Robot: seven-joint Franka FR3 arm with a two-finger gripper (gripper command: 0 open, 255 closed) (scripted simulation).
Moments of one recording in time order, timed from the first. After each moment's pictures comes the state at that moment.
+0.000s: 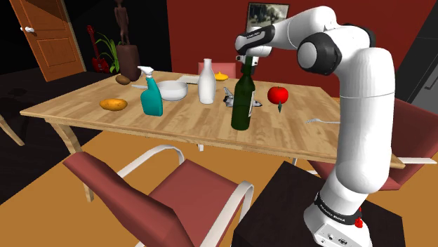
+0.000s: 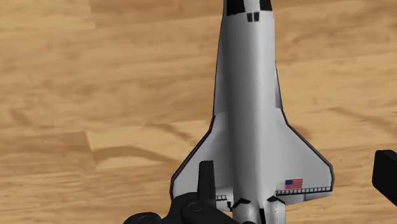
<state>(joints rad) -0.09 0.37 -0.47 -1.55 0.27 1.89 -1.12</state>
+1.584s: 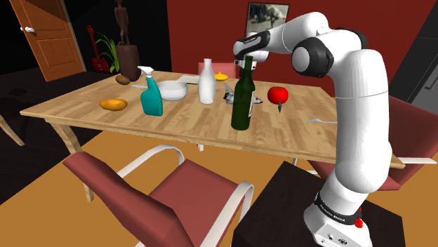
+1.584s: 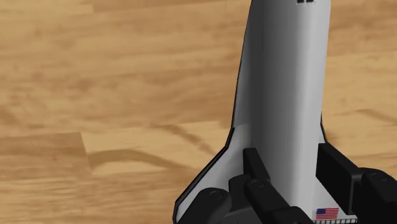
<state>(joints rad) -0.11 0.43 -0.46 -1.53 0.30 1.92 -1.16</state>
